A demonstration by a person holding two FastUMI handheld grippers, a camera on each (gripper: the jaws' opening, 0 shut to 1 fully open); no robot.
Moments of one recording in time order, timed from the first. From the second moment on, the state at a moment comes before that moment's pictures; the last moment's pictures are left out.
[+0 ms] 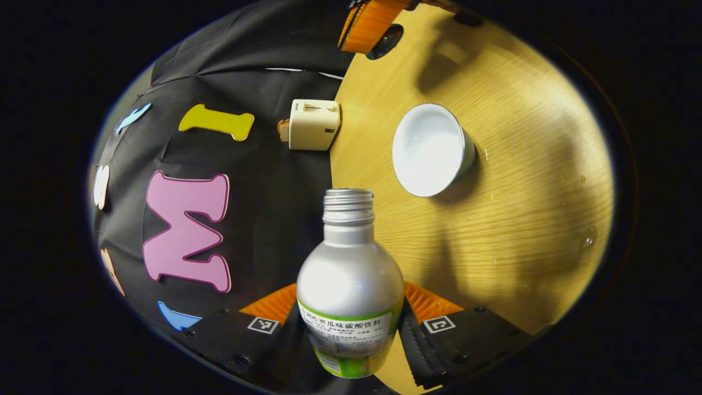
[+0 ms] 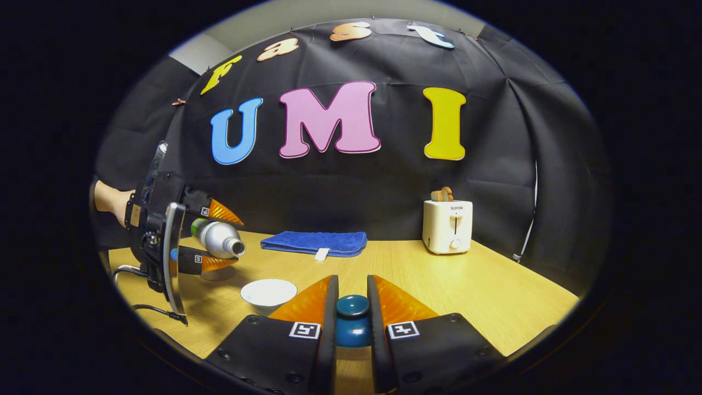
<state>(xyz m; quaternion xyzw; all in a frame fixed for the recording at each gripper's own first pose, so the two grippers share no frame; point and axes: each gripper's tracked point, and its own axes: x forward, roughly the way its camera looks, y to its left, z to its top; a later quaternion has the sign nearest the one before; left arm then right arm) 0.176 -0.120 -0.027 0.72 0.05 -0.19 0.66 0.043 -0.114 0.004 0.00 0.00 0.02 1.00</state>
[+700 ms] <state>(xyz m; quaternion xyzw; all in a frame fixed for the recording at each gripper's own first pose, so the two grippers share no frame) 0.186 -0.145 -0.026 0.80 0.04 -0.22 0.56 0.043 -0.114 0.003 0.00 0.00 0.02 1.00</state>
